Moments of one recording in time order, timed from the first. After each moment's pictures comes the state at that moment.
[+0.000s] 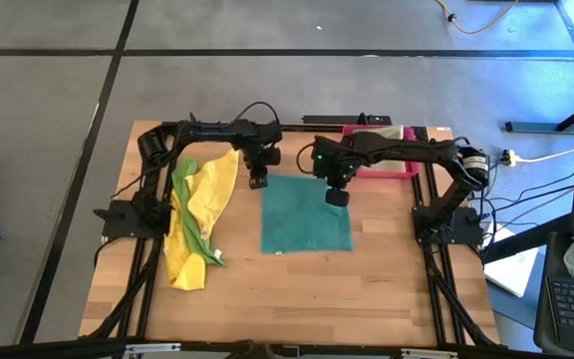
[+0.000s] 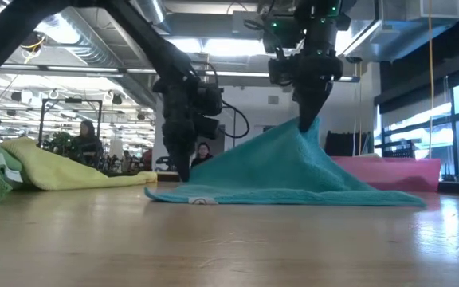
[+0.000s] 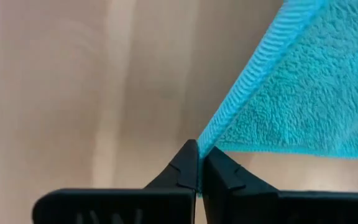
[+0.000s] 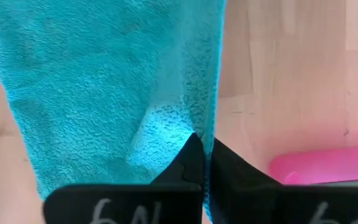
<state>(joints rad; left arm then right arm) 0.55 2.00 1.35 -0.80 0.23 0.37 -0.28 1.71 1.35 -0.99 -0.03 -0.14</state>
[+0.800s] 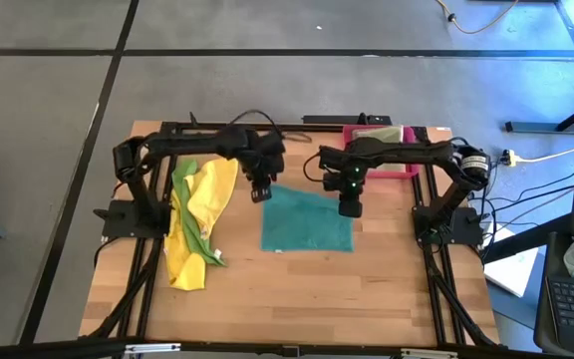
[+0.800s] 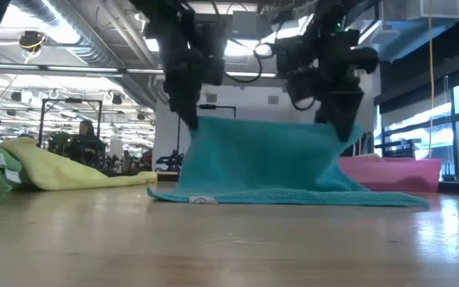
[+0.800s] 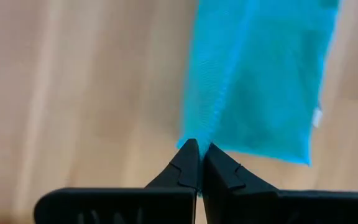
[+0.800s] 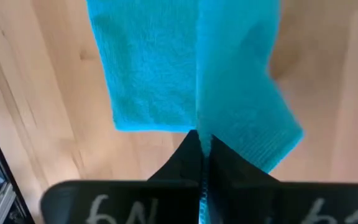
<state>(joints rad) 0.33 1.76 1.40 -0.94 0.22 0.08 -0.30 1.71 1.22 -1.10 -0.35 -0.16</state>
